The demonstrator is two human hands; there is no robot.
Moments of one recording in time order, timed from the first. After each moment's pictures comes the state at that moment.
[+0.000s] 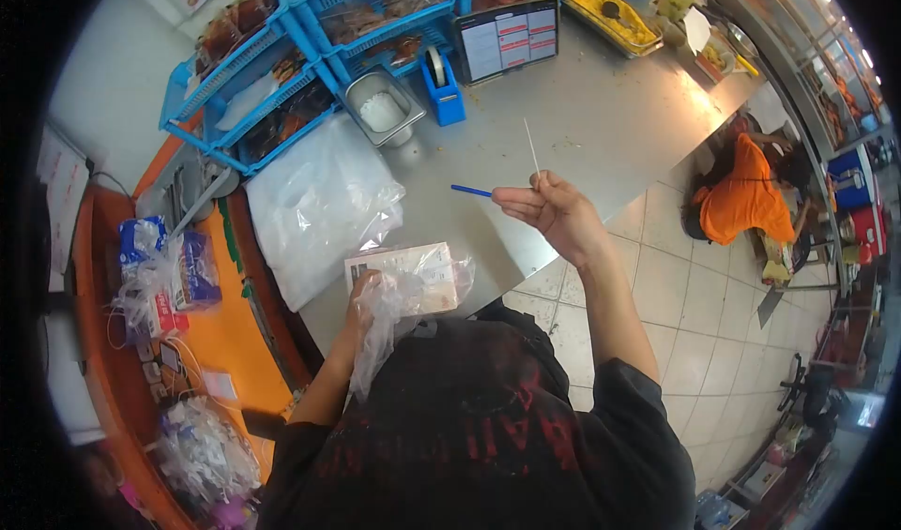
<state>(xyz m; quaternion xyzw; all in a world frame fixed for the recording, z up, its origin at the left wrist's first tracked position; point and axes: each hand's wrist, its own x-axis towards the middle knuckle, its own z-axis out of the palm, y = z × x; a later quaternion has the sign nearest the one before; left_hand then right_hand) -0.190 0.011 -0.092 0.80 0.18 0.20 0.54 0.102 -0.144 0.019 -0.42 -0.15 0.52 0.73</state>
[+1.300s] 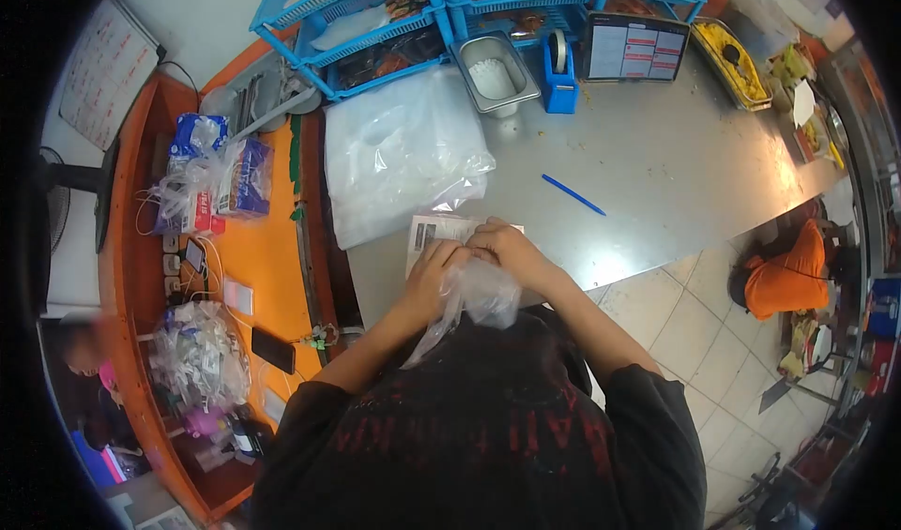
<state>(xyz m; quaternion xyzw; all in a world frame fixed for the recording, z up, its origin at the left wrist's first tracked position) -0.173 -0.019 -0.043 0.93 0.22 0.16 0.26 0.006 -0.061 -0.063 -0.51 -0.71 0.31 0.37</state>
